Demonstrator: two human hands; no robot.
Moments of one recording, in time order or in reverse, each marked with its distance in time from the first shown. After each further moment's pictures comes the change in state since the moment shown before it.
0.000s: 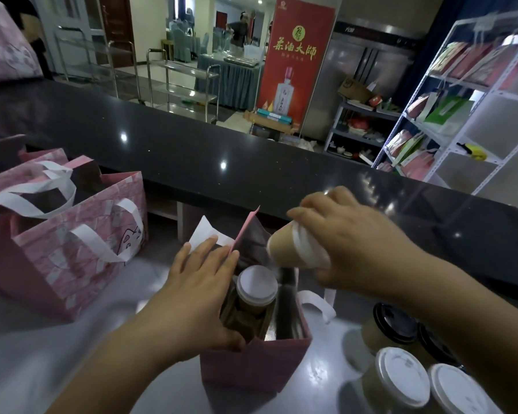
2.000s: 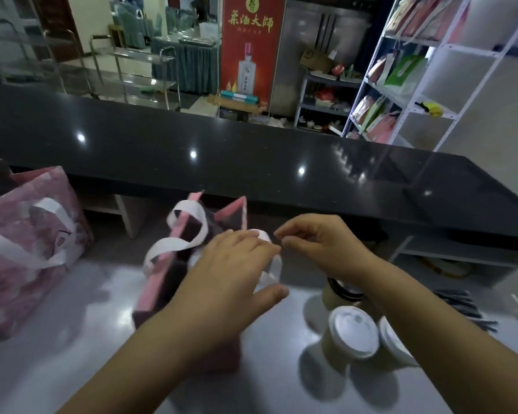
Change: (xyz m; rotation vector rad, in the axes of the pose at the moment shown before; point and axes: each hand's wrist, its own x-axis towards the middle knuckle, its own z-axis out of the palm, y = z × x) left_hand 0.043 0.118 0.010 -0.222 0.255 0.317; right_hand -0.063 0.058 0.116 1.015 0.204 0.285
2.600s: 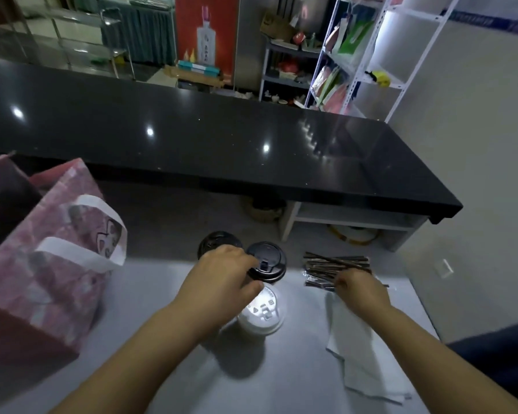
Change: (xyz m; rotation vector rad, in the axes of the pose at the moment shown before) left_hand 0.101 0.164 0.197 -0.051 -0.111 -0.071; right_hand -0.218 0.315 -0.112 -0.618 -0.080 0.711
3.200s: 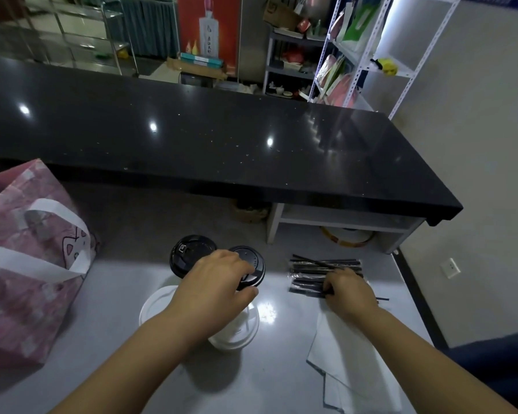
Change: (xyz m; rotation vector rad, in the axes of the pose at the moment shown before) left_hand 0.032 0.025 0.033 -0.013 -0.063 -0.061; right_hand 0.033 0.033 0.015 -0.018 -0.021 -0.140
